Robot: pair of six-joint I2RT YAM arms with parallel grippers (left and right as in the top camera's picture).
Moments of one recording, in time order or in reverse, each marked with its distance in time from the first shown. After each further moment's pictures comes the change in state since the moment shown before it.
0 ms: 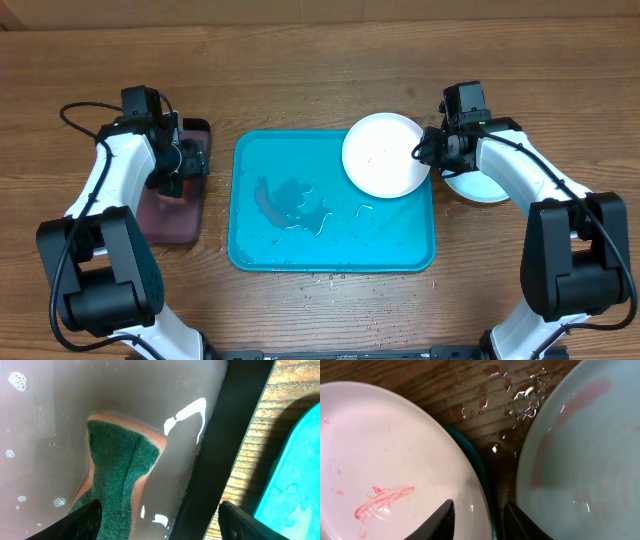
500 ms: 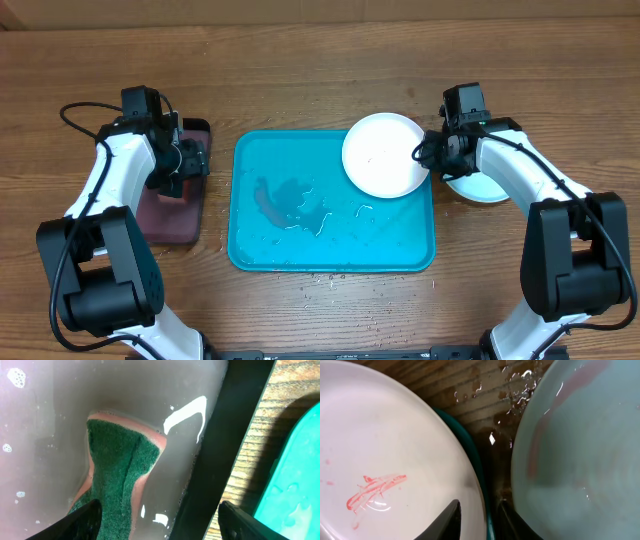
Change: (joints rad) left arm 0.000 0.000 0.000 -0.002 0.000 0.000; right arm 0.000 0.000 0.000 -0.045 -0.004 0.000
